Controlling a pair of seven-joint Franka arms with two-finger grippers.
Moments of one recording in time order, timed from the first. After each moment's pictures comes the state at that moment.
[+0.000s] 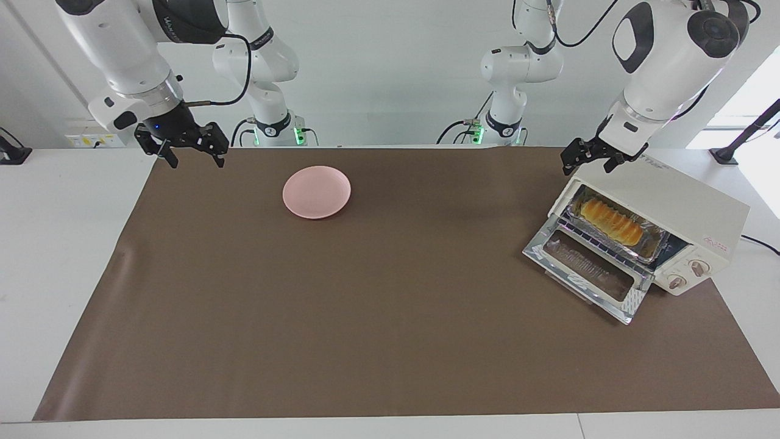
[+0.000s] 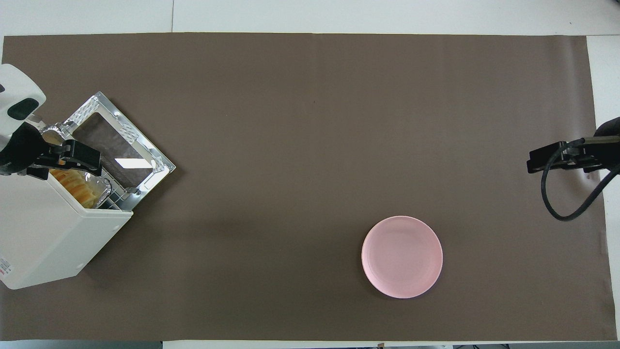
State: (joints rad) left arm -0.02 0.00 -0.08 -1.66 -0.01 1.50 -0.08; right arm -0.07 -0.07 0.06 -1.70 0.01 1.56 0.00
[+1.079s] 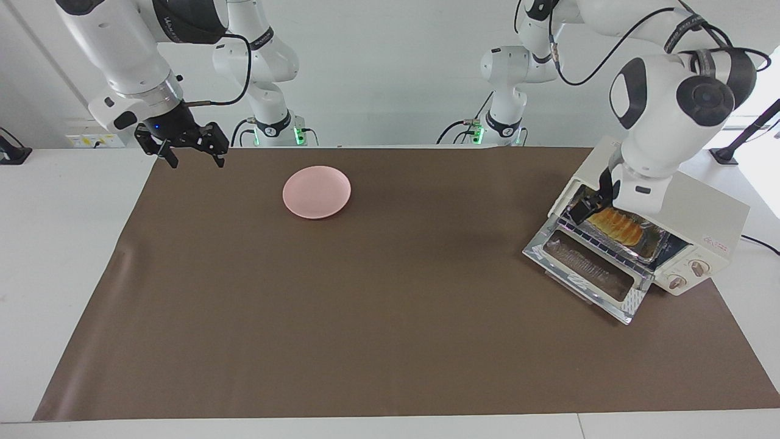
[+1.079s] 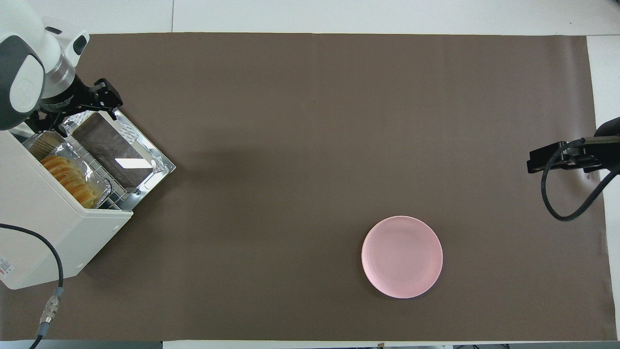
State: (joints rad) left arm -0.07 0.40 -0.07 -1.34 0.25 1.54 -0.59; right arm -0.07 -0.07 0.06 -1.70 0.01 1.56 0.00
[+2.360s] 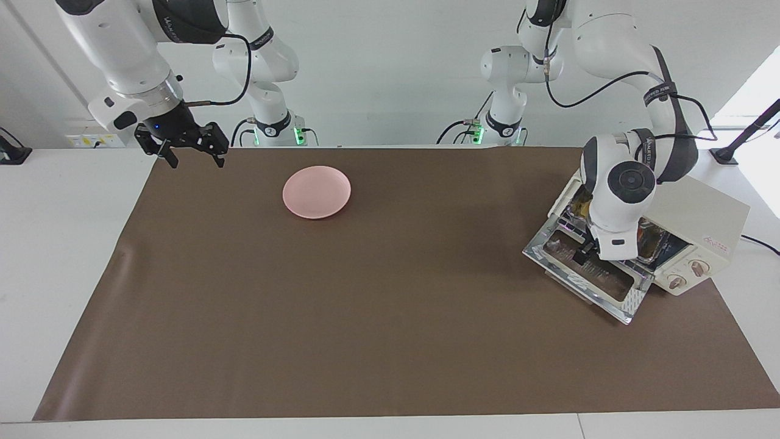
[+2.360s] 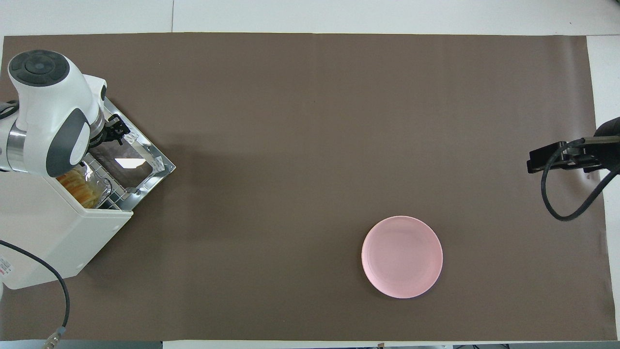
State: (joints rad) left arm -0.07 0.31 -0.02 -1.78 0.34 1.91 -0.86; right arm -0.07 -0.07 0.06 -1.70 0.01 1.56 0.00
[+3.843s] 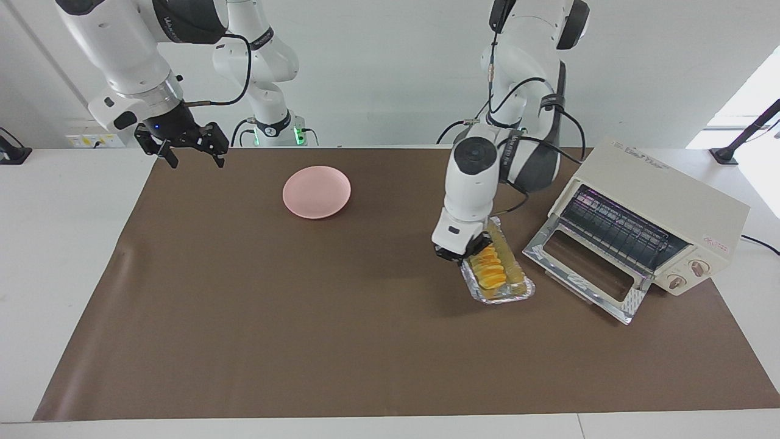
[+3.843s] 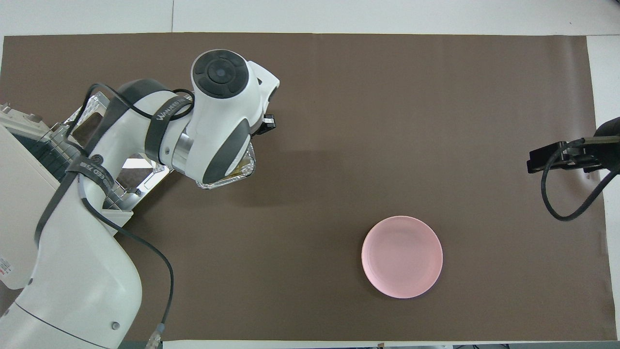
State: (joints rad) left arm -0.53 0.45 -0.06 -1.51 0.11 1.95 -0.68; right arm -0.07 -0.07 0.06 -1.70 0.01 1.56 0.00
